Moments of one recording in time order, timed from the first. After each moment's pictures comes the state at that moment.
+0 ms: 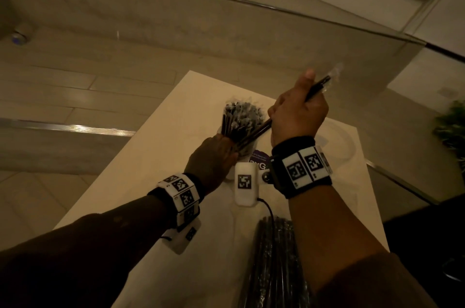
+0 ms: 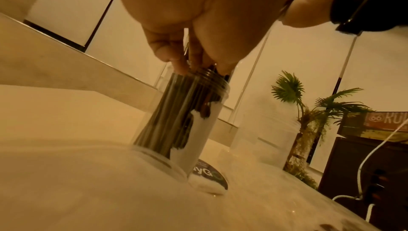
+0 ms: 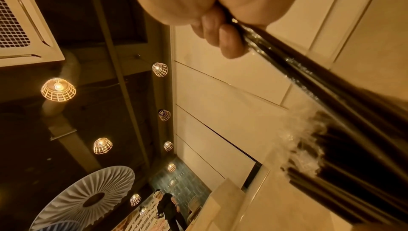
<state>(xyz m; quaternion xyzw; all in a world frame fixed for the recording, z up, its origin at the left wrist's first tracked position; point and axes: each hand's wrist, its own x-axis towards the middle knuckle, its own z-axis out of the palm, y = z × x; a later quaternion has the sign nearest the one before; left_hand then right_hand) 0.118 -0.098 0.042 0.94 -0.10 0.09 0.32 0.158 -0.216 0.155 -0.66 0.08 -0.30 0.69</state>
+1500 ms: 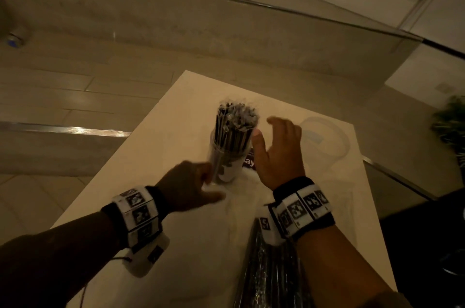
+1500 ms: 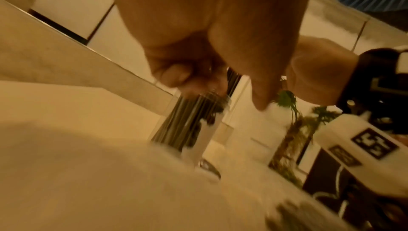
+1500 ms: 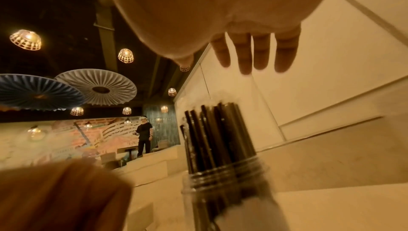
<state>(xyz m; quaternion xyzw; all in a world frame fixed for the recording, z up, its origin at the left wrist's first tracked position) 0.088 -0.062 0.031 0.95 -0.18 -0.06 0.26 0.120 -0.263 0.084 -0.93 -0.10 -0.24 0.27</state>
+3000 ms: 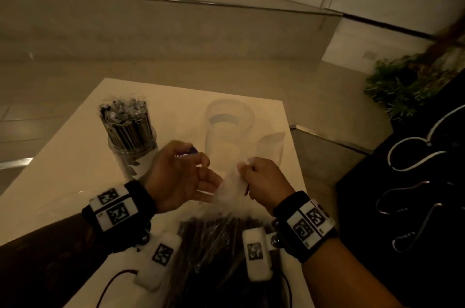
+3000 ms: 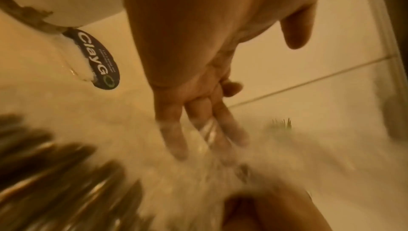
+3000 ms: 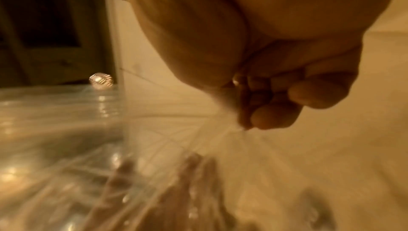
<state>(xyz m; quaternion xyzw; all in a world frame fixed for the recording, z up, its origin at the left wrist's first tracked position) 0.071 -0.244 0.095 0.43 -0.05 -0.41 0.80 0.038 -0.441 0.086 -0.83 0.11 0.07 0.54</state>
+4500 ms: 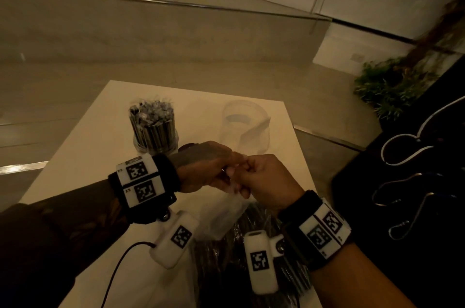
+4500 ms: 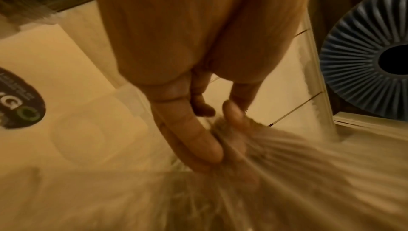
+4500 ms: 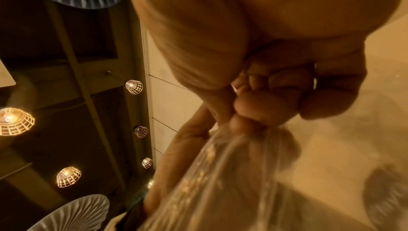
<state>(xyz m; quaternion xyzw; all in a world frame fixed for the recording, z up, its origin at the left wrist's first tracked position) 0.069 -0.223 0.138 0.66 -0.17 -0.41 0.61 0.010 -0.370 0.123 -0.80 0.03 0.05 0.59</state>
